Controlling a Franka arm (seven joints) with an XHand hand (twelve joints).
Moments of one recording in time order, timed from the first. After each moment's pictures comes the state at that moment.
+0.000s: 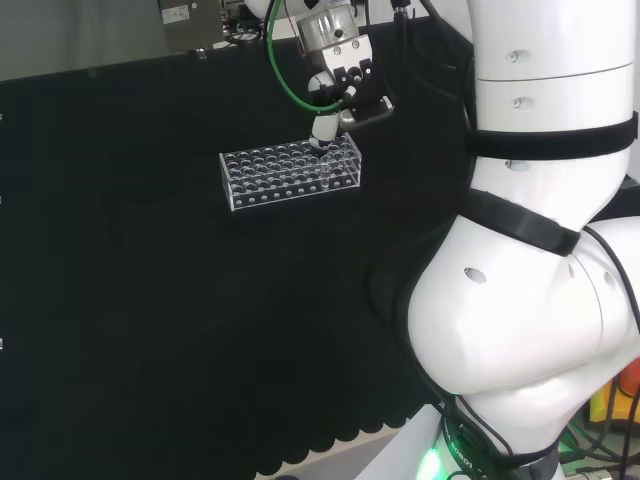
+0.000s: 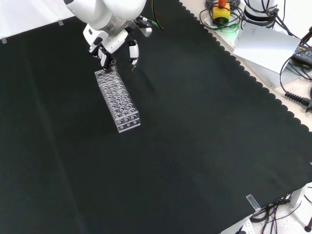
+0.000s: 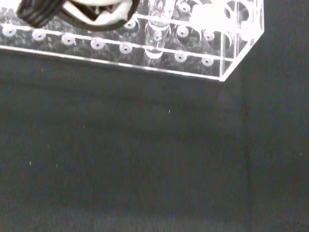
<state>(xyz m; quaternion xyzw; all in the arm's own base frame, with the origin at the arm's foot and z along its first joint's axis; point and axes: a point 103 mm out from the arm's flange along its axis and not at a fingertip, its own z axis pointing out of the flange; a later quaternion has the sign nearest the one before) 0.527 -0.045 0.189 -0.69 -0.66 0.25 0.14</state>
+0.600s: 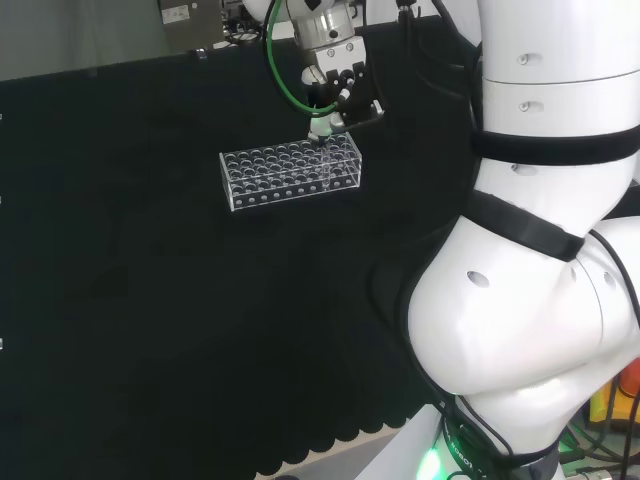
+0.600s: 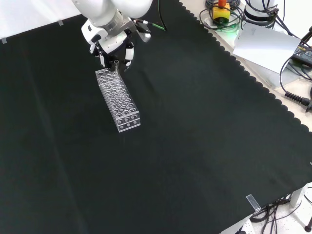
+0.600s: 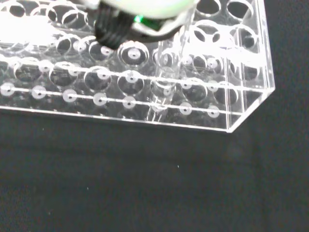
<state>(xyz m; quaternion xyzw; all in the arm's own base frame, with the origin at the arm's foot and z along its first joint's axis) 0.541 -0.034 0.188 -0.72 -0.66 0.20 0.09</state>
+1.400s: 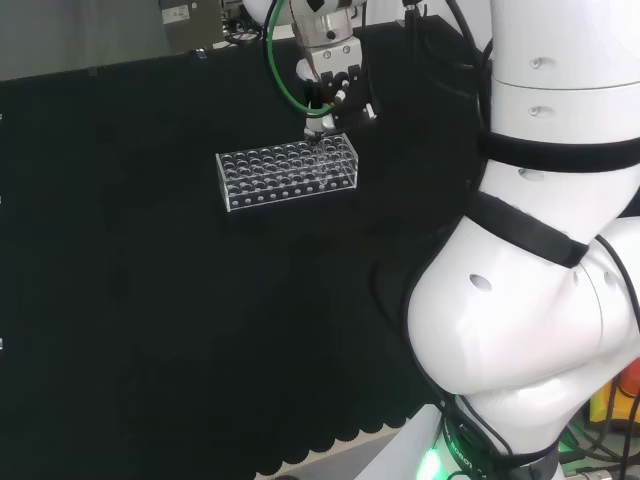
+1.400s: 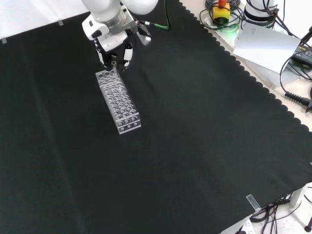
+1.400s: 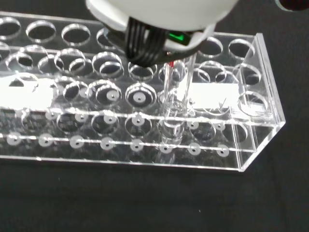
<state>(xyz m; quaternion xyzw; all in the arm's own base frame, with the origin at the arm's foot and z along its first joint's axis) 0.548 -0.025 0.194 -0.74 -0.66 0.14 0.06</state>
